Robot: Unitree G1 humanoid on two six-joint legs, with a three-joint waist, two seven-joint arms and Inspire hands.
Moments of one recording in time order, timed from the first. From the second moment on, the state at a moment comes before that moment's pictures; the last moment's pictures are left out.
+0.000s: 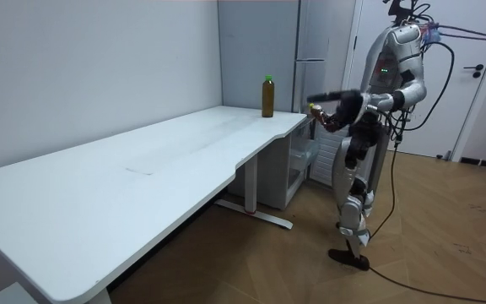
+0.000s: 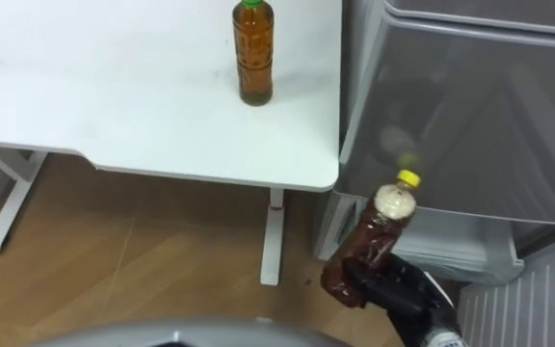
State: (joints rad) left arm 0.48 0.26 0.41 0.07 -0.54 -0.32 0.67; right arm 0.55 -0.28 -0.11 0.38 0.49 0.04 0.37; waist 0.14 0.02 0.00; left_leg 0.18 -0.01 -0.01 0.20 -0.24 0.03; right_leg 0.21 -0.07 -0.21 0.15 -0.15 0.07
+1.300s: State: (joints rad) left arm 0.19 0.19 0.03 1.00 -0.62 0.05 0.22; right arm -0.14 -0.29 -0.07 0.94 1.20 0.10 -0.32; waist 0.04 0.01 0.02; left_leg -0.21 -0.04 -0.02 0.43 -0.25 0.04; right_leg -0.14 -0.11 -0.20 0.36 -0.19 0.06
